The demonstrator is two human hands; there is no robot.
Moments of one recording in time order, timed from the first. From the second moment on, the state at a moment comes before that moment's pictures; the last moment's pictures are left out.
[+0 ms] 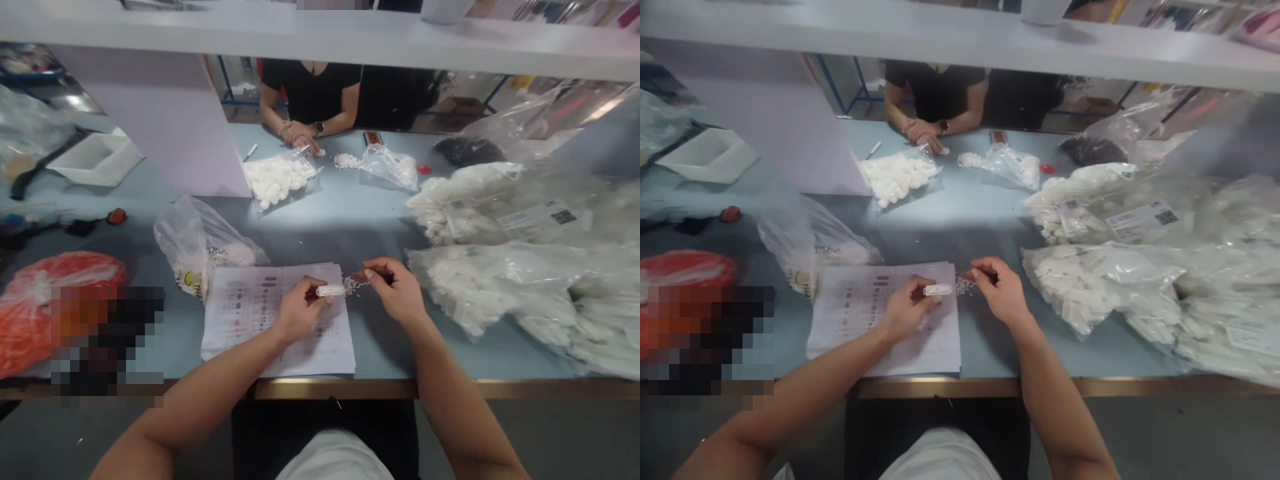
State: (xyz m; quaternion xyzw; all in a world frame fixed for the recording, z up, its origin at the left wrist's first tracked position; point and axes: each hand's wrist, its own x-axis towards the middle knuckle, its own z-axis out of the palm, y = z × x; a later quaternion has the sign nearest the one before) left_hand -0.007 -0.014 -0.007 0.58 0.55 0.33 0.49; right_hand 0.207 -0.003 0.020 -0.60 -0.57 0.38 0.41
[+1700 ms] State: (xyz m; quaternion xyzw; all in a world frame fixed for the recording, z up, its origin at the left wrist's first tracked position) left_hand -0.012 -0.017 -0.002 0.65 0.55 0.35 0.39; right_hand 0.184 -0.002 0.016 -0.50 -0.60 0.52 0.34
